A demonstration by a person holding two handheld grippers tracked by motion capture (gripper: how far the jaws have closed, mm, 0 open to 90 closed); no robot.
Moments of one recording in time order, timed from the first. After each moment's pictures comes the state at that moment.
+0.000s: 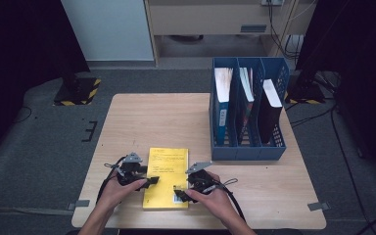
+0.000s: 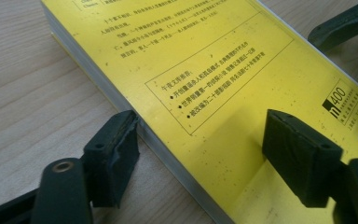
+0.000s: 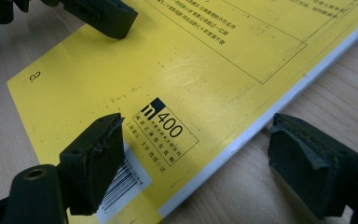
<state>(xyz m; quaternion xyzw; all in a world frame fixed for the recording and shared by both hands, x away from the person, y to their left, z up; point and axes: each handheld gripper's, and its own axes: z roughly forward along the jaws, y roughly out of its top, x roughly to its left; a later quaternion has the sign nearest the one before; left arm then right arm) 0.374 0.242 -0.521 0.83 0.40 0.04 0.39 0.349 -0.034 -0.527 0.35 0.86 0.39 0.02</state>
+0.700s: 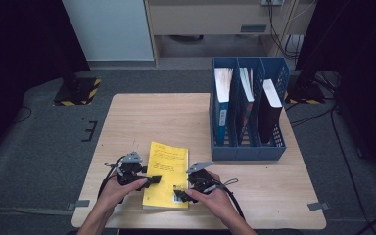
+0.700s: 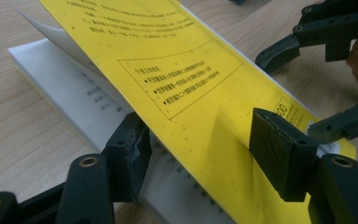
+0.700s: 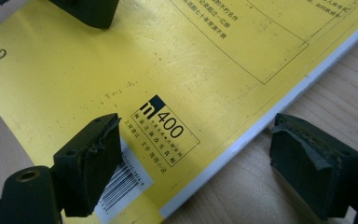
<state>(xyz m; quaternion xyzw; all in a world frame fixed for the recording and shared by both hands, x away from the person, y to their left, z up) 0.372 0.232 -0.506 0.83 0.37 0.01 0.42 0.350 -0.035 -0.528 0.35 0.85 0.39 0.01</state>
